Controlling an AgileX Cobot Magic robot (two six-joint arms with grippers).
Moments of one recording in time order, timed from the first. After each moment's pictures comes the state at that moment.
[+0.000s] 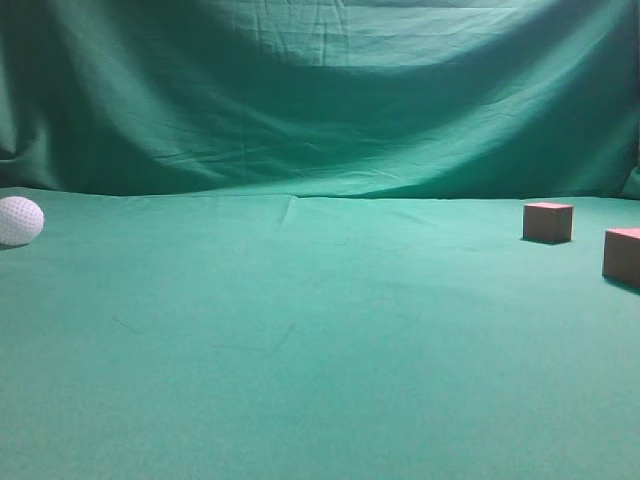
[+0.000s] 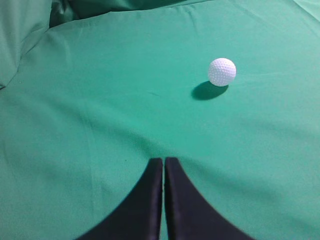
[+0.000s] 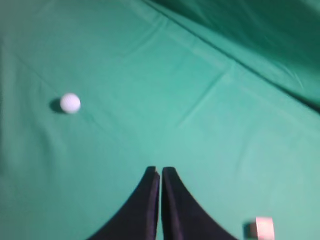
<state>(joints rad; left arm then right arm) -0.04 -0.02 0.01 0.32 0.39 -0.08 0.74 1.59 -2.02 -0.04 1.27 -0.06</state>
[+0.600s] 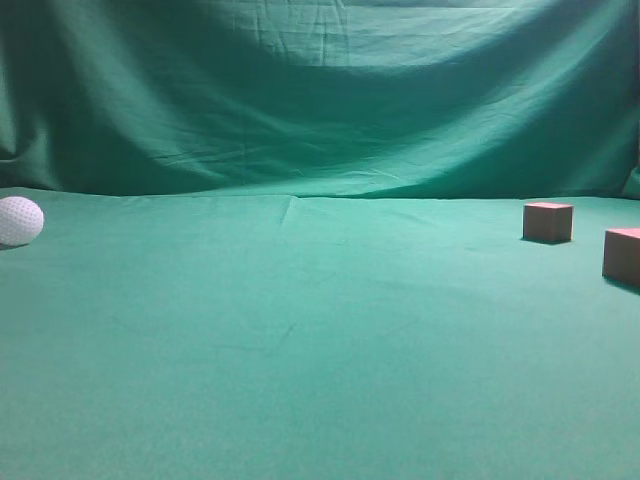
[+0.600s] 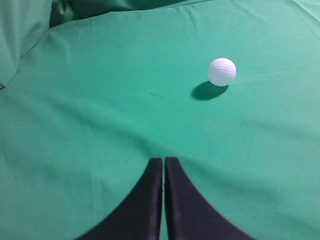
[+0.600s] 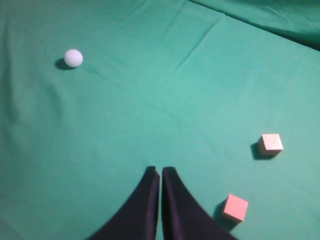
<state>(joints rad) -0.04 -0.02 0.01 0.32 0.39 -0.08 0.74 0.85 -1.05 -0.06 0.94 0.08</state>
